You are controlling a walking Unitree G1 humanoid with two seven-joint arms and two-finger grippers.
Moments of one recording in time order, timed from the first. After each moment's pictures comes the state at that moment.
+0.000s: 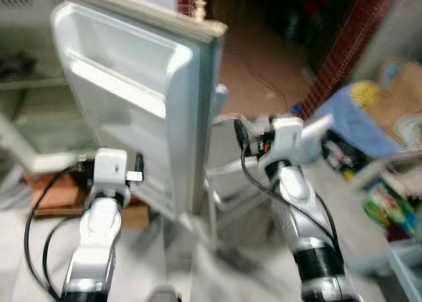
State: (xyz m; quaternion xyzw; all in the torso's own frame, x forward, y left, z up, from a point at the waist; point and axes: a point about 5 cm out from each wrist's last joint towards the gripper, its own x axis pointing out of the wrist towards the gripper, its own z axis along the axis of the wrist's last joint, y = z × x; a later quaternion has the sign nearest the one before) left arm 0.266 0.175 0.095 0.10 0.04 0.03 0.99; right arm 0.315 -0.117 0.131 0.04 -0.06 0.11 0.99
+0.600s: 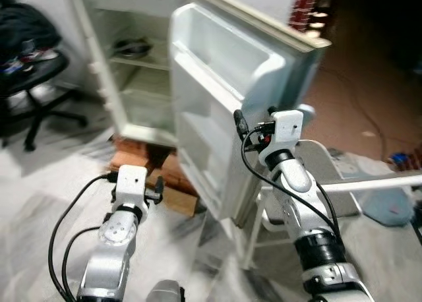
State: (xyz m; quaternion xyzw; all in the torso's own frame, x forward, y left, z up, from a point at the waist) left arm 0.252 0.159 0.064 0.07 0.17 -0.04 0.98; right arm 0.329 -0.112 0.133 0.04 -0.06 0.12 0.99
